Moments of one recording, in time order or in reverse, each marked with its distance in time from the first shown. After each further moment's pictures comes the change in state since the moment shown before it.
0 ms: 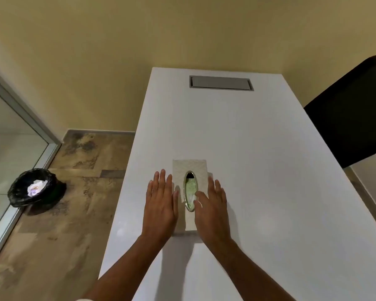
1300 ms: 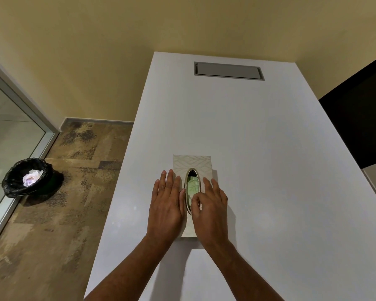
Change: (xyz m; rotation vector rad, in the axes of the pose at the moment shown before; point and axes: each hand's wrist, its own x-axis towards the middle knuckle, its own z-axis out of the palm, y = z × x) left_hand 0.010 -0.014 0.052 0.060 -0.005 -0.007; right_hand 0.020 0.000 0.032 0.169 0.096 0.055
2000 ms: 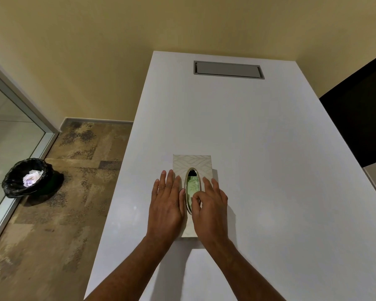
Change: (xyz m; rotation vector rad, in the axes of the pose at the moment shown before) left_hand -0.001 0.001 -0.001 0.003 0.000 -0.010; right_hand 0.003 -0.003 0.000 0.028 -0.025 0.046
